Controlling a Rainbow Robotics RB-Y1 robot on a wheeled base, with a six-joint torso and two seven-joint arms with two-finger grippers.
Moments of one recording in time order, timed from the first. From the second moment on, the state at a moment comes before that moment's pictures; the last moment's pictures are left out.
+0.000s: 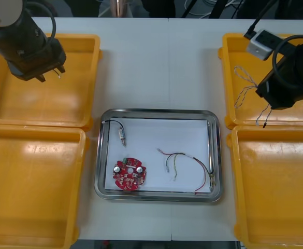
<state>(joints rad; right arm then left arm) -0.62 -0.75 0.00 -2.14 -0.93 1.92 1.74 -0.89 0.75 -0.21 -1.57 0.76 1.78 -0.60</state>
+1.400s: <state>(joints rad) -0.76 -0.58 0.63 -1.96 -0.76 1.71 1.94 -1.06 0.76 -0.15 -0.82 0.62 1.29 -0.60</state>
